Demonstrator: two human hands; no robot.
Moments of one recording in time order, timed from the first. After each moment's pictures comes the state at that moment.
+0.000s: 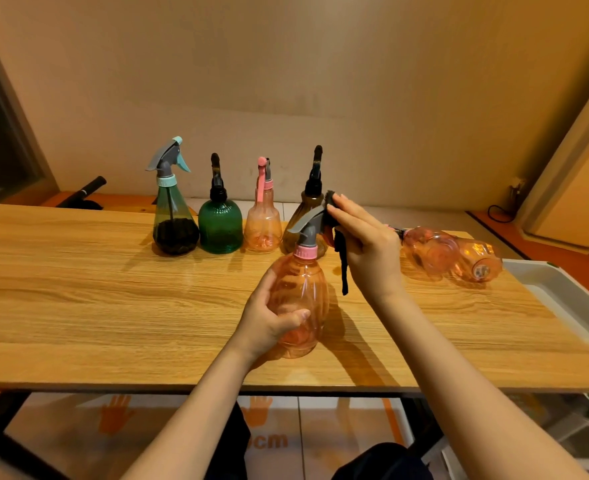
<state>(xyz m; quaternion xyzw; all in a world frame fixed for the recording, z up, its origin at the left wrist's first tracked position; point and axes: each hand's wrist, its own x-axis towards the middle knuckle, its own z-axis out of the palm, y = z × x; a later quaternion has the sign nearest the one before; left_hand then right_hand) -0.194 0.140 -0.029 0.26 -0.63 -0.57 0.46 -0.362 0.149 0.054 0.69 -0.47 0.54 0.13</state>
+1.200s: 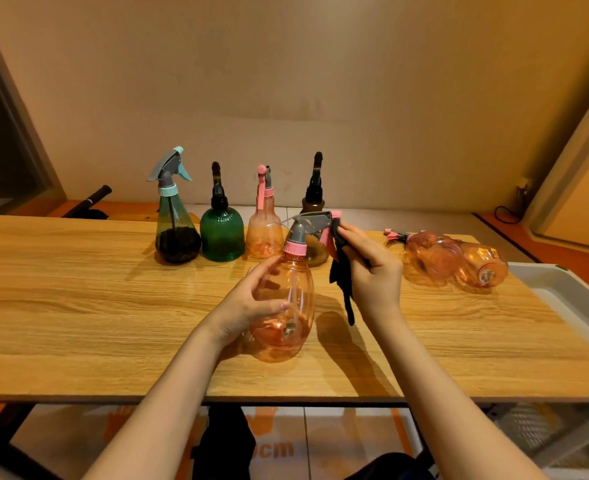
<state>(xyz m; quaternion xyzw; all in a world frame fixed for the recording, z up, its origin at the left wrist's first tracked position) -0.164 0.103 -0.007 0.31 -0.66 -0.59 0.34 -0.359 0.152 0.028 0.58 -0.49 0.65 -0.05</state>
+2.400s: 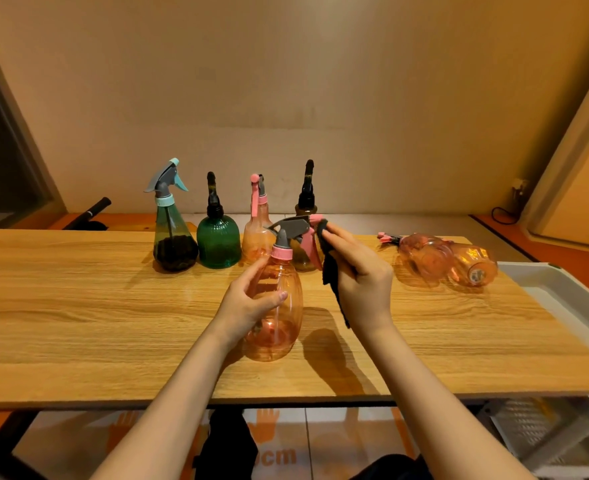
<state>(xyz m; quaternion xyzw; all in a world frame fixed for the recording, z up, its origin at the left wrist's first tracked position) -0.177 0.120 0.006 0.36 -0.66 -0.51 0.41 -0.349 0.170 0.038 0.63 -0.46 0.62 0.09</state>
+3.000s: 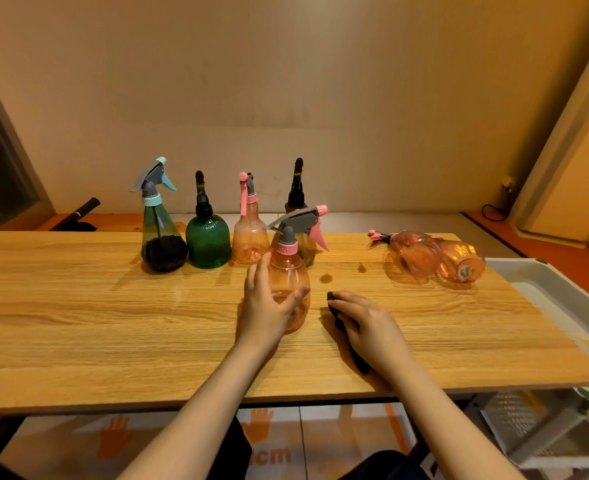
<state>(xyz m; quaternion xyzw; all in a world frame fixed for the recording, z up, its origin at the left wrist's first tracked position) -0.230 0.131 -0.014 0.47 -0.70 -0.30 0.45 -0.402 0.200 -0.025 0.70 -0.65 0.30 0.00</state>
